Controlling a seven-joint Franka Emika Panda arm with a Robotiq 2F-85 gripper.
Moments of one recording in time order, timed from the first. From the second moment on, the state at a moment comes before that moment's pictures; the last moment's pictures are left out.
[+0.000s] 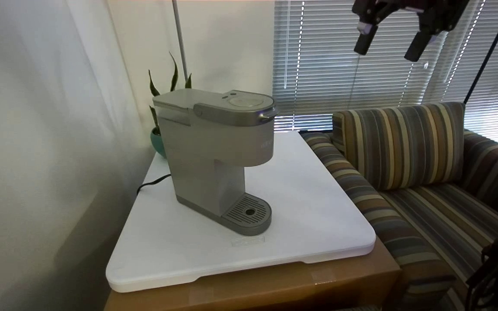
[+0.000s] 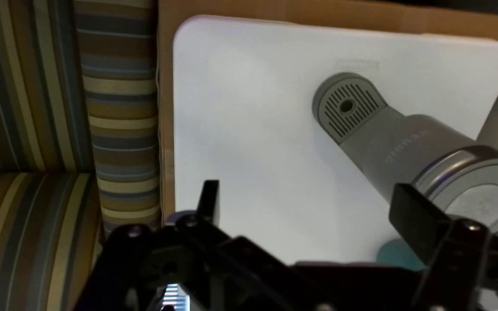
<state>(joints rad) 0.03 -0.40 0.13 -2.54 0.09 2.39 0.60</state>
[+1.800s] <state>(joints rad) -0.02 -0.28 0.23 -2.71 0.11 2.96 0.89</state>
